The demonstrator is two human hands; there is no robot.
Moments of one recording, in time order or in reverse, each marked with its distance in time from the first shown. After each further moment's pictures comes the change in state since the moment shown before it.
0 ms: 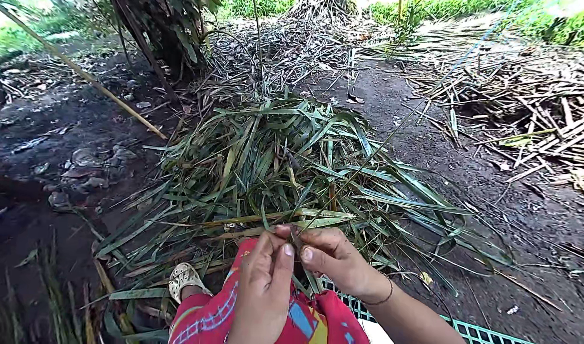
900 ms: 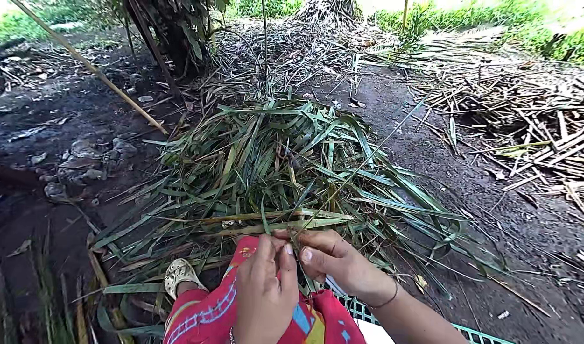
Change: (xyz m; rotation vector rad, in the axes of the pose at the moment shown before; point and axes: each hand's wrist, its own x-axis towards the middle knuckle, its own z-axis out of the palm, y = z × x) left_hand -0.007 -0.011 0.004 0.494 0.188 0.237; right_hand -0.002 -0.013 -0.003 0.067 -0.045 0.238
